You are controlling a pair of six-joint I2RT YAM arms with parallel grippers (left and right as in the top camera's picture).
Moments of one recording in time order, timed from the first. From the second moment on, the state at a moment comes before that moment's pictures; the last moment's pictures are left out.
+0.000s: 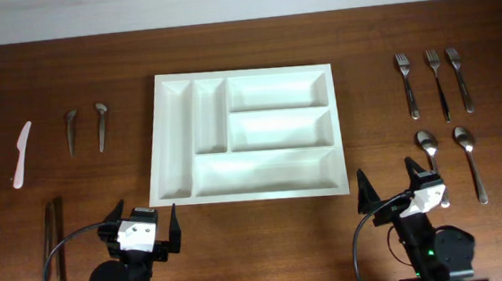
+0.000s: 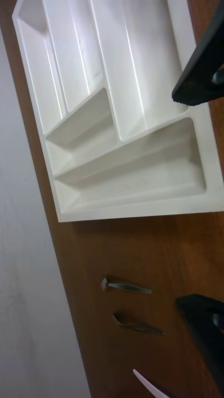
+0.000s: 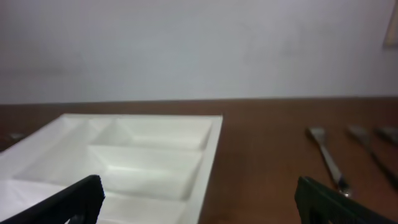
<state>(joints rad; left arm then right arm) 0.03 0.01 0.12 -0.37 0.12 0.21 0.00 0.04 0.11 -0.10 -0.19 0.09</state>
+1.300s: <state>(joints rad) 0.03 0.01 0.11 -0.36 0.12 0.21 -0.25 2.15 2.23 -1.58 -0.07 -0.20</state>
